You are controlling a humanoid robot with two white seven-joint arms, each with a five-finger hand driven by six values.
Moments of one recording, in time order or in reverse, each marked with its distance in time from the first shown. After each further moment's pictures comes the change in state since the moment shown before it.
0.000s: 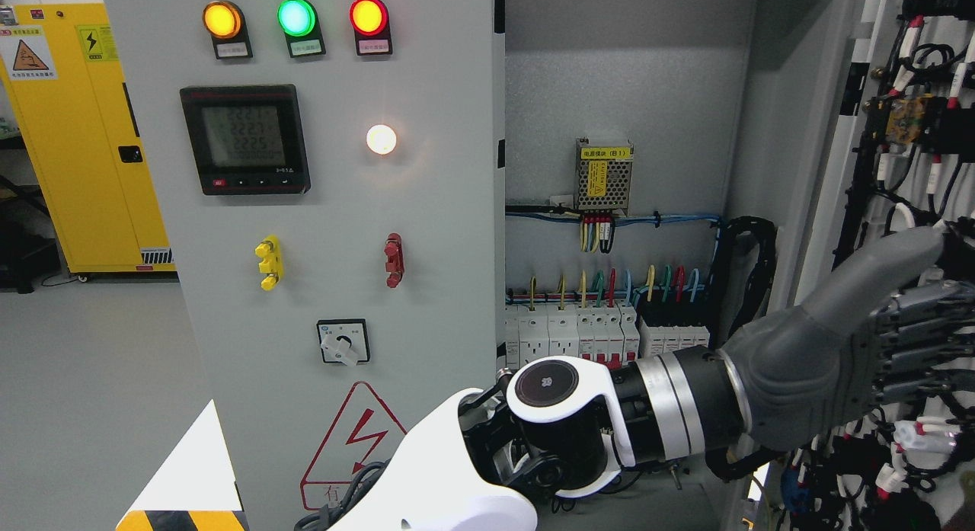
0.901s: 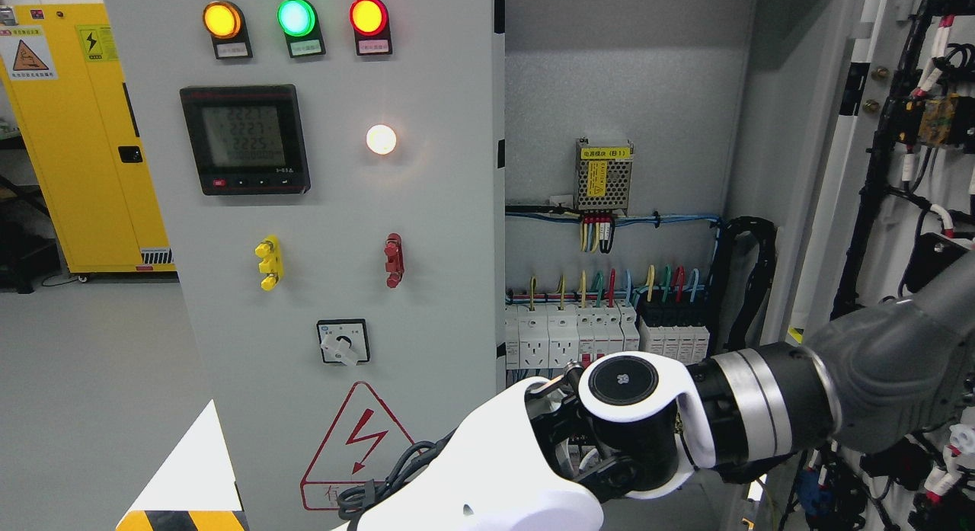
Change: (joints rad) left arm -0.108 -0.057 -0.104 0.105 0.057 -0.072 0.044; right arm 0.000 -0.001 0.000 0.000 0.000 0.000 0.000
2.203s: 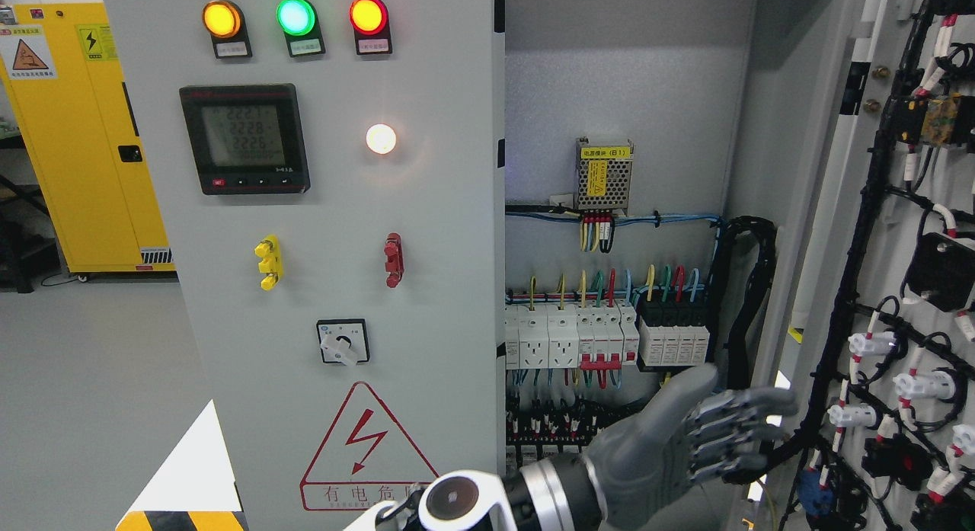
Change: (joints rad) left arm 0.593 0.332 0.090 -0.205 -0.276 0.001 0.007; right arm 0.002 0.004 0.000 0.001 0.000 0.000 0.000
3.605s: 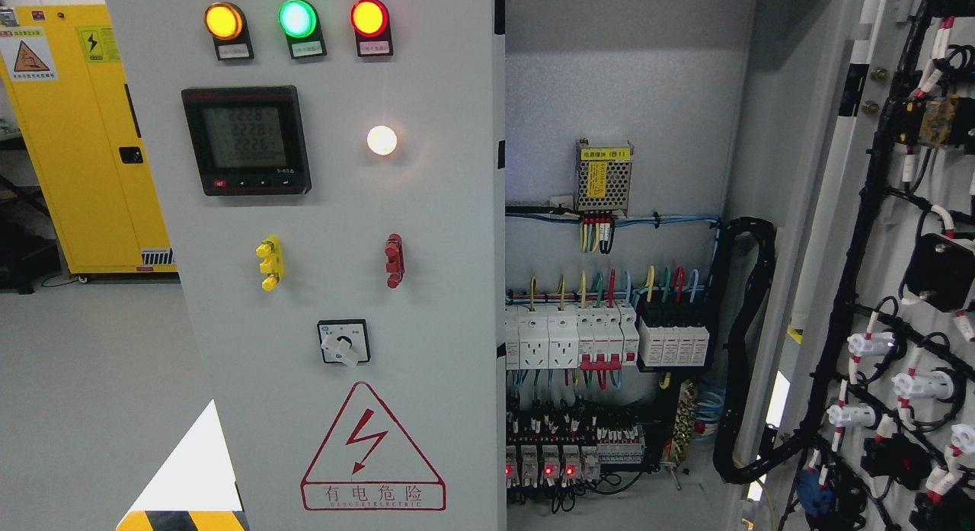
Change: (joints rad) left arm 0.732 -0.141 0.460 0.913 -0.524 -0.226 0.091; right arm 0.009 0.005 0.000 0.000 0.000 -0.001 0.000
